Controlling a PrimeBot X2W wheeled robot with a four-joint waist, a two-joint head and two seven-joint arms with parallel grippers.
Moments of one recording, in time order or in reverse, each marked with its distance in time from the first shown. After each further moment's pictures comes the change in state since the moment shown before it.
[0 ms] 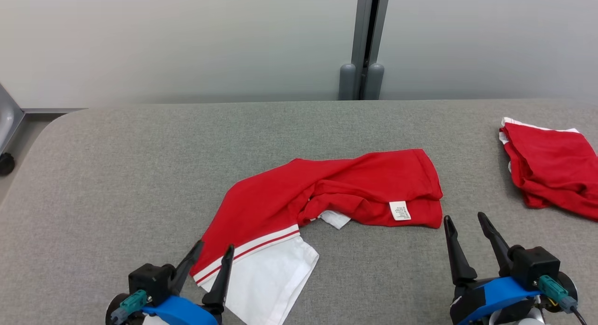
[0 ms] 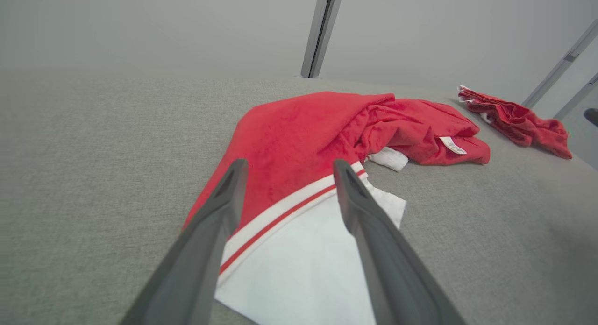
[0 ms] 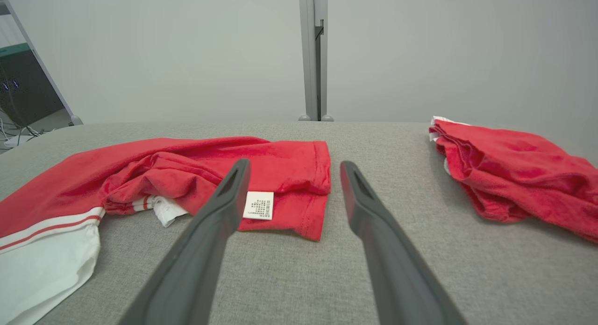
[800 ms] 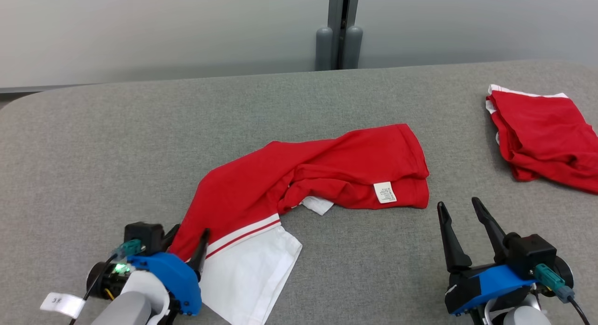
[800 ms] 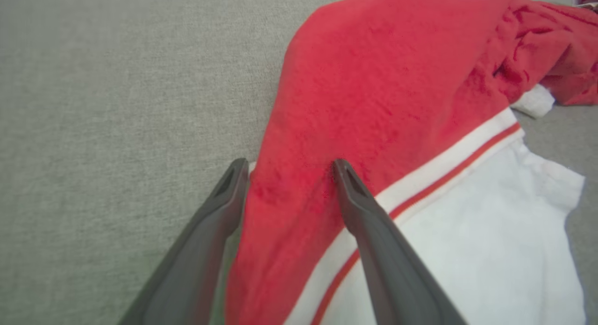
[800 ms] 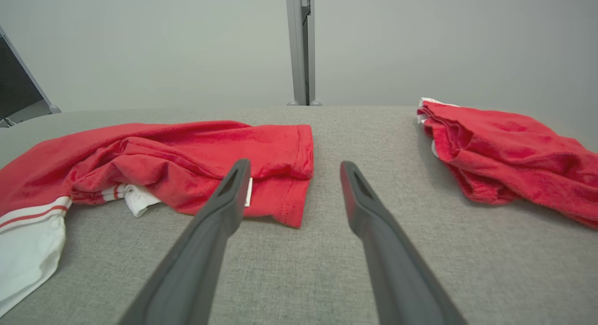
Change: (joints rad) left arm -0.269 -0.042 -0.033 0.469 -0.016 -0.112 0.081; right arm -0.029 0.000 0.026 -0.036 -0.008 0.000 0.010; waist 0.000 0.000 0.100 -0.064
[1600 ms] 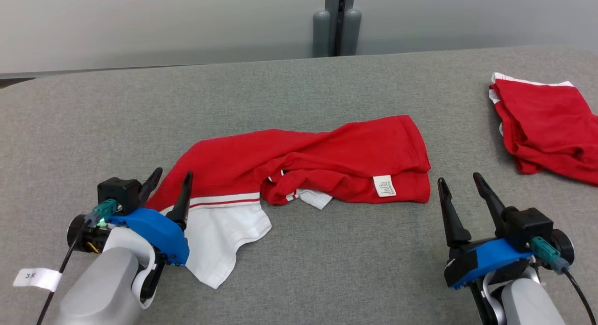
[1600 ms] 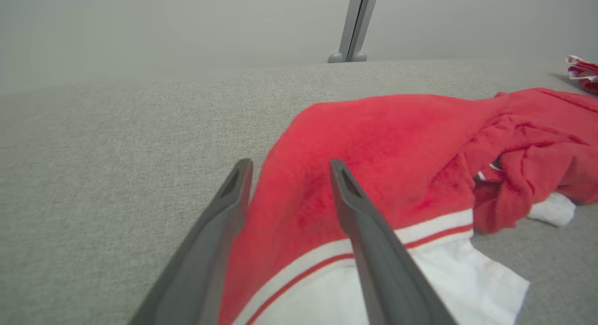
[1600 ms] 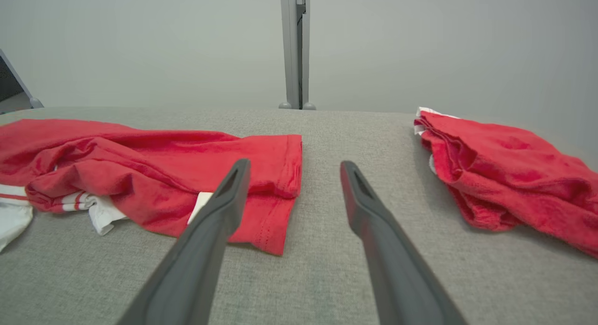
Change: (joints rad) left arm -0.172 -0.003 0.007 0.091 0.008 -0.017 -0.123; right arm -0.104 0.000 -0.017 0.066 -0.040 0.000 -0.005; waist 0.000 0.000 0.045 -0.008
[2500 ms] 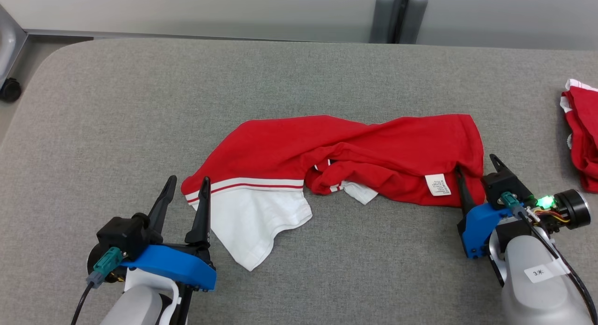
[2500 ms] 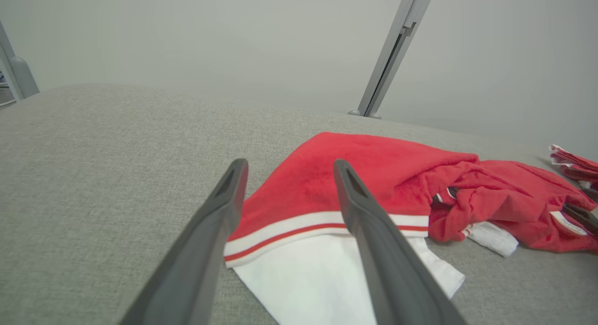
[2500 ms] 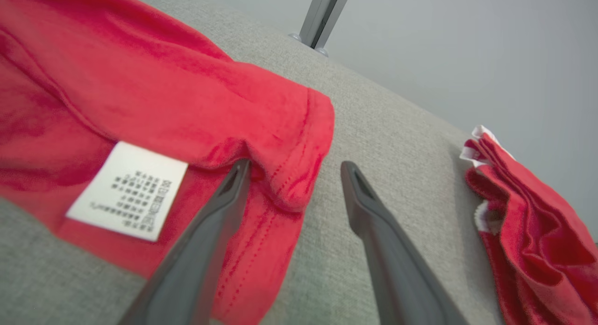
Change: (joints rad) left arm 0.306 -0.042 0.191 -0.507 0.076 0.132 -0.039; right arm -0.291 -0.002 -0.220 0.427 -0.568 0.000 -0.009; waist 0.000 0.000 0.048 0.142
